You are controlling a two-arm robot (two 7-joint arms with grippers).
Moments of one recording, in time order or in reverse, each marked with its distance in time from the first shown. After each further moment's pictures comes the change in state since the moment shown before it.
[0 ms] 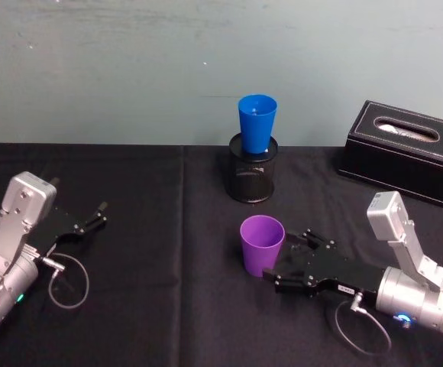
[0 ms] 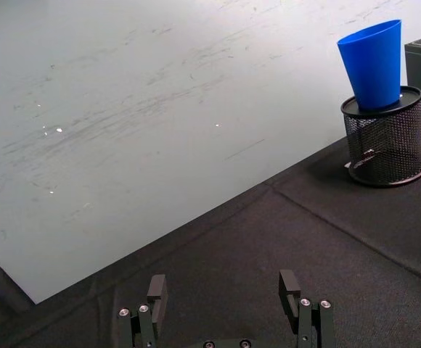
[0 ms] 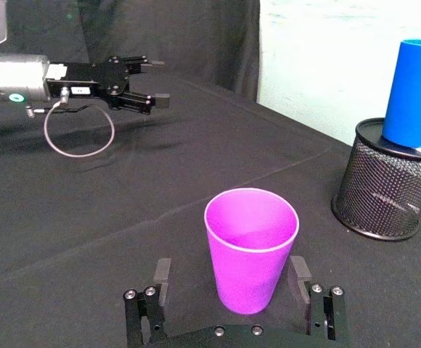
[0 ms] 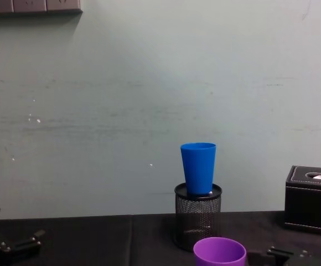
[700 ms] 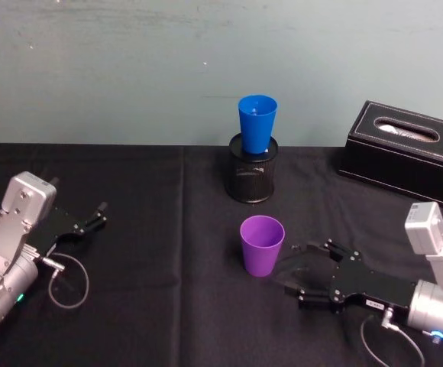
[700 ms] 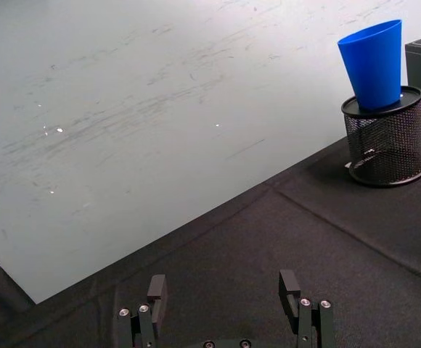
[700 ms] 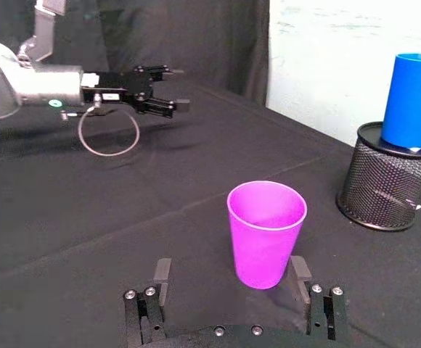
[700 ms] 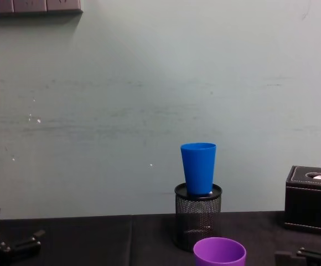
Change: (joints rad) left arm 0.000 0.000 0.000 0.000 0.000 0.000 0.000; right arm -0.100 0.125 0.032 -0.147 0.078 0.001 0.020
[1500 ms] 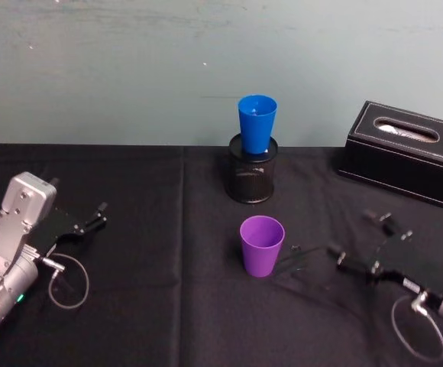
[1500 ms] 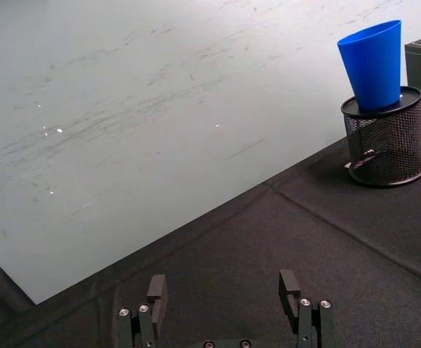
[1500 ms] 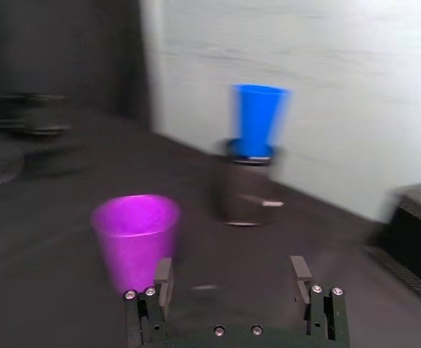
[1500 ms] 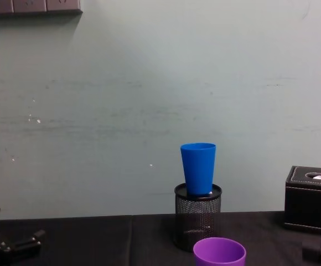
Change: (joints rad) left arm 0.000 0.000 0.000 0.000 0.000 0.000 0.000; right arm -0.105 0.048 0.084 -0.077 0.014 -0.074 -0.303
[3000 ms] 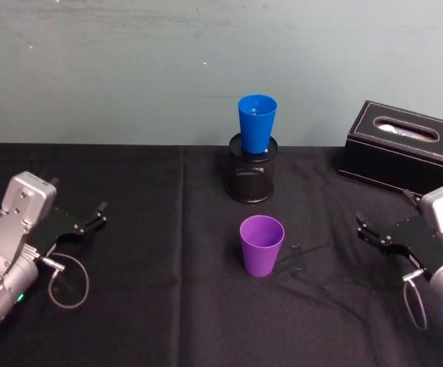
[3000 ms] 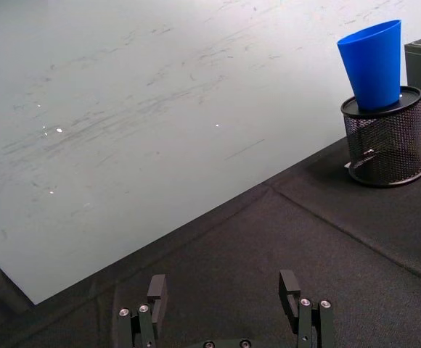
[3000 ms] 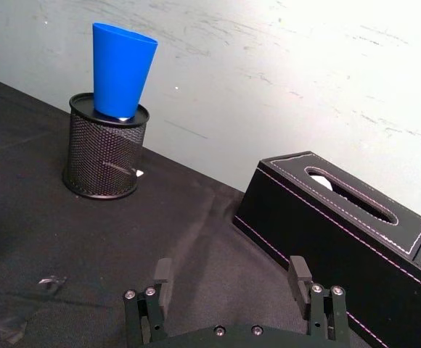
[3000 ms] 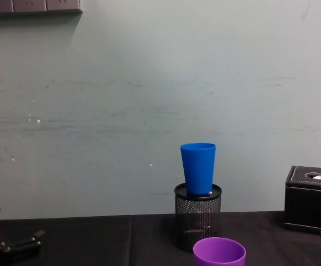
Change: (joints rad) left arm 0.000 0.000 0.000 0.000 0.000 0.000 0.000; right arm 0.044 -0.082 -0.039 0.045 -0.273 0.083 -0.470
